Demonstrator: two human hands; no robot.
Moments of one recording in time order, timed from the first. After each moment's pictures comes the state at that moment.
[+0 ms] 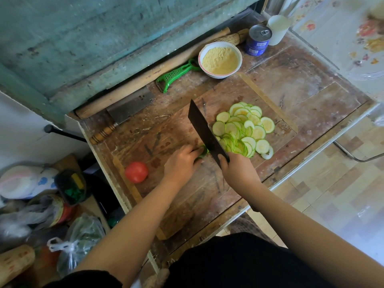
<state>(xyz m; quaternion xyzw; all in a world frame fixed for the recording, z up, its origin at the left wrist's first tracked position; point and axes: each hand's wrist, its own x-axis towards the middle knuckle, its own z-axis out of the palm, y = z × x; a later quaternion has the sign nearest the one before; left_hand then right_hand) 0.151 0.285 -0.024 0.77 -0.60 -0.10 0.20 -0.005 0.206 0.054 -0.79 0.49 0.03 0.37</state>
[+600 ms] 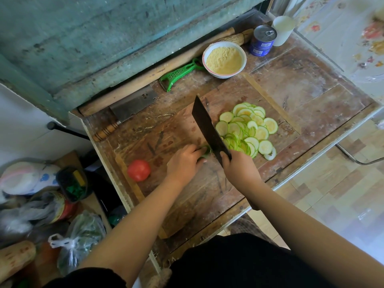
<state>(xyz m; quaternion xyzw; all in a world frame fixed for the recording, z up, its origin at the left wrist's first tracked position) 0.149 0.285 -0.022 0.76 -0.61 -0.08 0.21 0.001 0.203 0.054 -0.79 0.49 0.03 0.37</state>
